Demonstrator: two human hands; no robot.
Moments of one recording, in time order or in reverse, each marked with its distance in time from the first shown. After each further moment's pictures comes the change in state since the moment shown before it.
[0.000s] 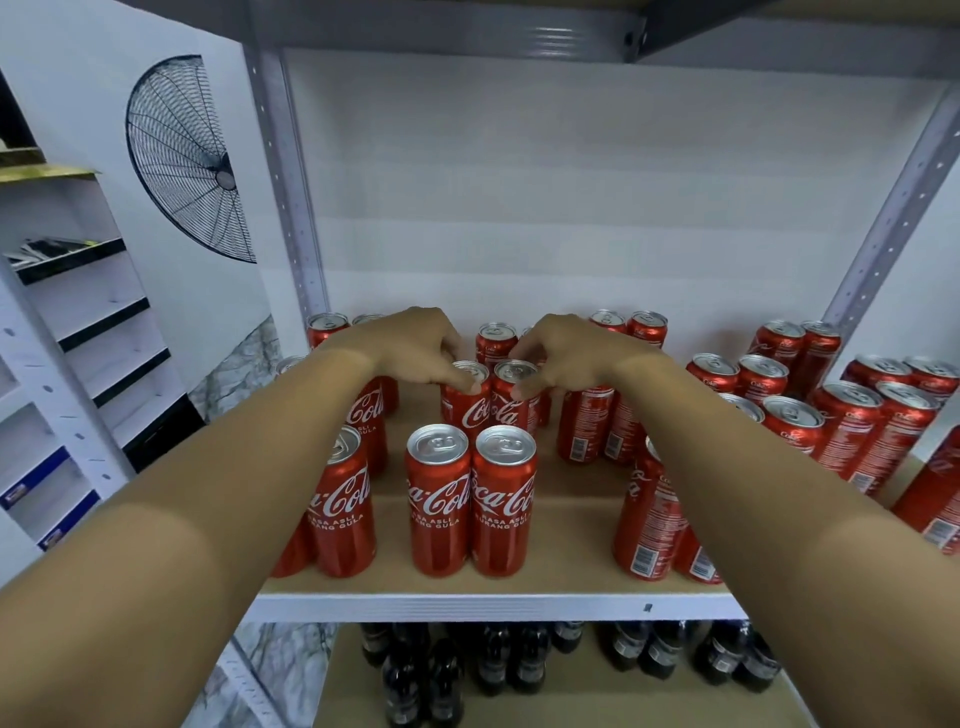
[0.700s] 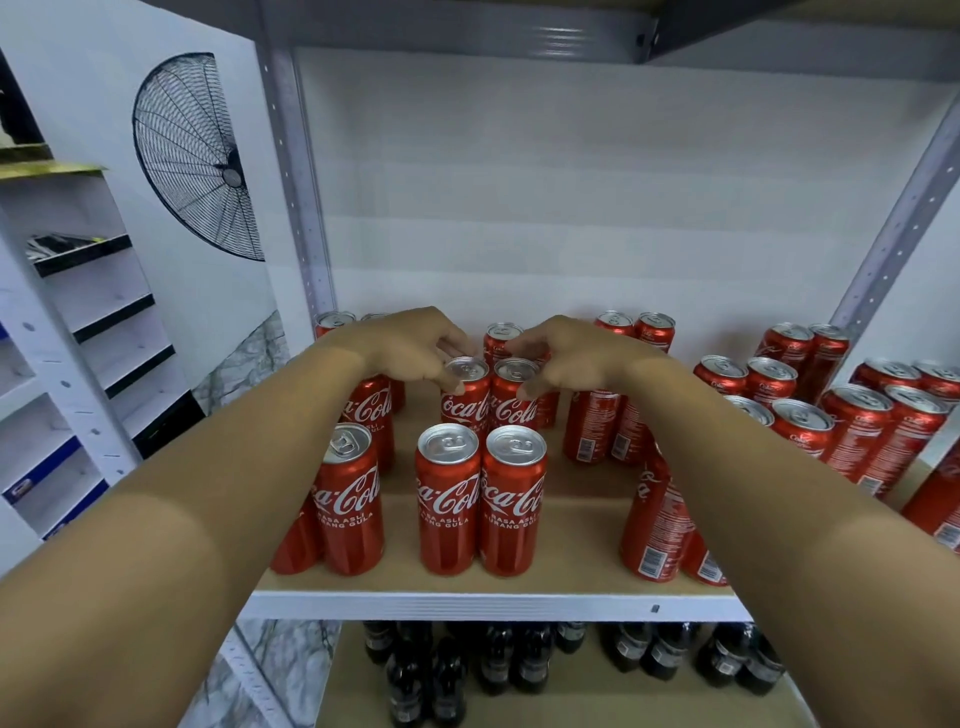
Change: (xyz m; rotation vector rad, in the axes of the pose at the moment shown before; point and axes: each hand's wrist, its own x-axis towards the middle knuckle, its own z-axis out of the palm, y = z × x) left_hand -0.005 -0.010 -0.004 -0.115 -0.041 0.024; right_hand 0.000 -0.003 0.003 0.100 -0.005 0.017
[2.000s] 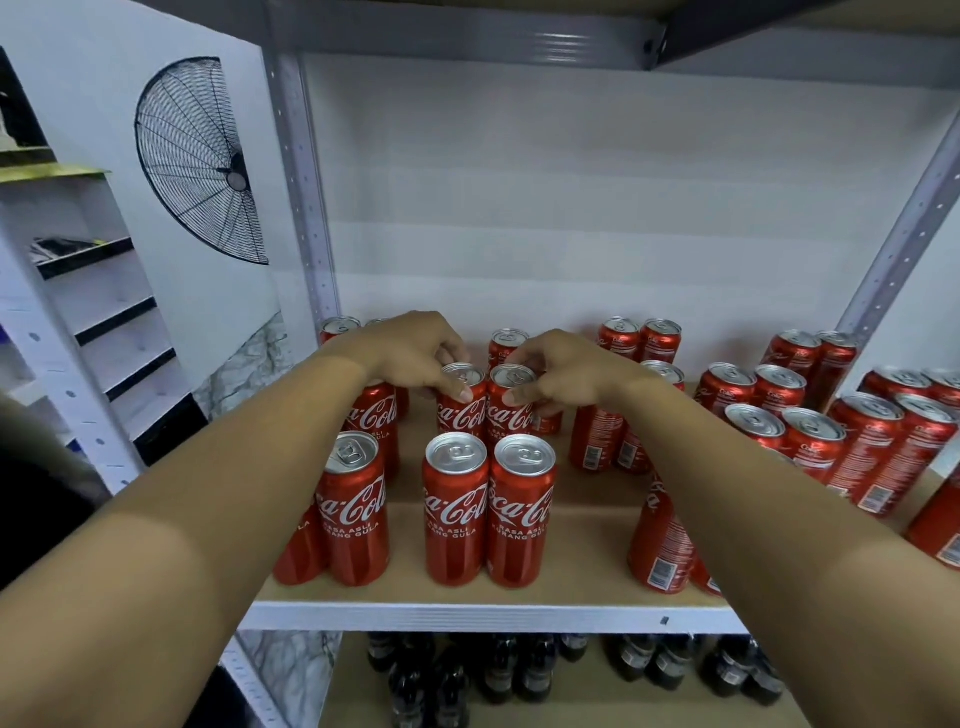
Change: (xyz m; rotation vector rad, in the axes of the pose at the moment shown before) left_hand 0.013 -0.020 0.001 -0.120 0.033 0.033; right_hand 0.020 0.008 0.021 0.303 0.009 0.017
